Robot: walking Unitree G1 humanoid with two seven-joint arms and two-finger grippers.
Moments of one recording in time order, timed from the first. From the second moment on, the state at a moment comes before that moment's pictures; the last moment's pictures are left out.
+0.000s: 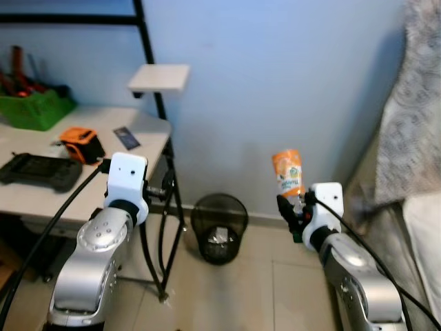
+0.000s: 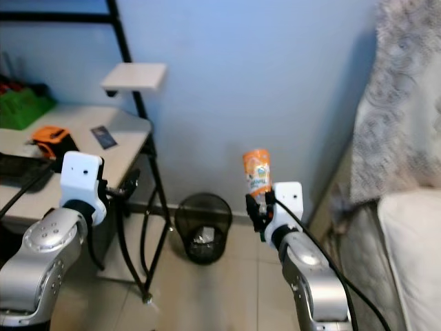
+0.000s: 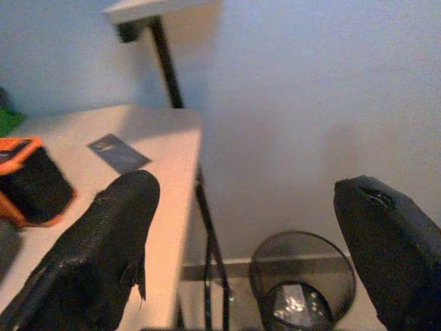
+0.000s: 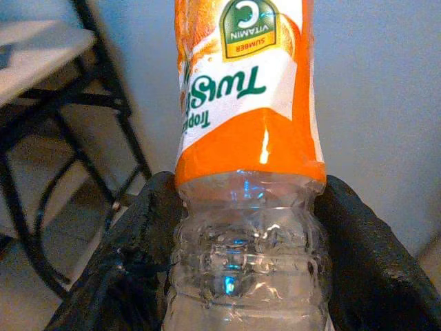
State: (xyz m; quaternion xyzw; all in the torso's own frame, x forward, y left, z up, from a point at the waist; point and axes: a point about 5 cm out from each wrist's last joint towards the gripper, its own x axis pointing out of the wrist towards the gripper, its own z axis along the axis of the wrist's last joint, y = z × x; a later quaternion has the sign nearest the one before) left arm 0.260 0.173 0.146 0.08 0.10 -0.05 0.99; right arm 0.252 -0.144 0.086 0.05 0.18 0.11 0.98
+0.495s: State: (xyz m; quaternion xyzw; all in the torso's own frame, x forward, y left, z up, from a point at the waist) left arm 0.260 0.185 0.146 0.09 0.10 -0.03 0.99; right arm 0.254 -0.126 0.089 0.06 0.17 0.14 0.97
